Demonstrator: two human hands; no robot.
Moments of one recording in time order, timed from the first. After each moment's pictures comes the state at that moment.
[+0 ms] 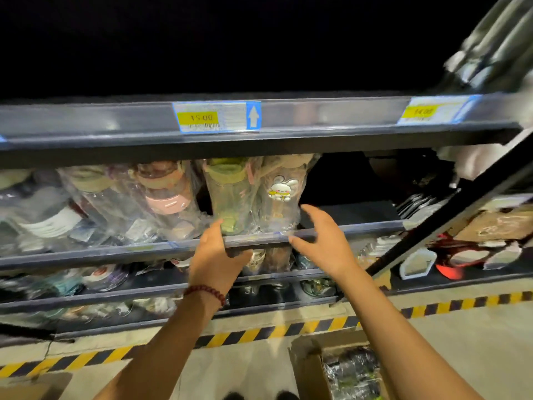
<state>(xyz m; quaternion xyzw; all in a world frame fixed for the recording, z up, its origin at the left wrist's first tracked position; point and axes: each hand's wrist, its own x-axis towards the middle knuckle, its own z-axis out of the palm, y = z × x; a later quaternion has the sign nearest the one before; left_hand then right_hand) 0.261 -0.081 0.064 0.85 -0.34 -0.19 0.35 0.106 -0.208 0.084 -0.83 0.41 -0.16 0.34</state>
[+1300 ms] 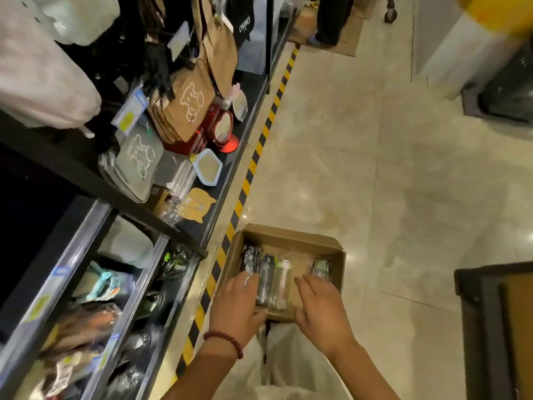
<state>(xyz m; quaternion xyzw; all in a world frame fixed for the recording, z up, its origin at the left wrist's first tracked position) -0.095 -0.112 -0.001 0.40 -0.87 -0.25 -0.16 -0.237 0.001 -0.011 -0.53 0.82 -0.08 0.20</state>
